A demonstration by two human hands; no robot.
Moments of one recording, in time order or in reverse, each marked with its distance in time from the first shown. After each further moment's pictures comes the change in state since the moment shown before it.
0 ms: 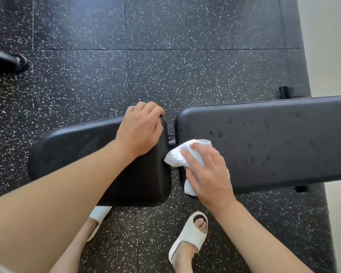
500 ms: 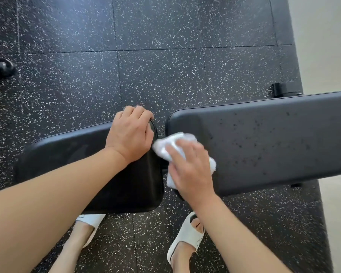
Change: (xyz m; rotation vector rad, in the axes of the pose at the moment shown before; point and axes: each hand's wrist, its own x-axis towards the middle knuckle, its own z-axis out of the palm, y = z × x) left_hand 0.003 0.003 0.001 0.046 -0.033 -0.045; right_hand 0.027 -0.014 0.014 -0.011 0.091 0.102
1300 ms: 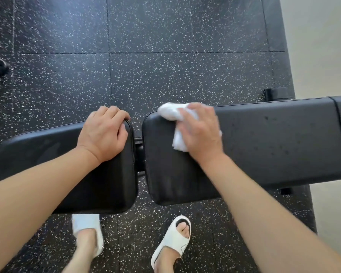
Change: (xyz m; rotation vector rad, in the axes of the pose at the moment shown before) left_hand 0.003 0.008 -0.006 0.044 -0.050 -0.054; right_hand 0.076 0.106 -0.029 0.009 0.070 0.006
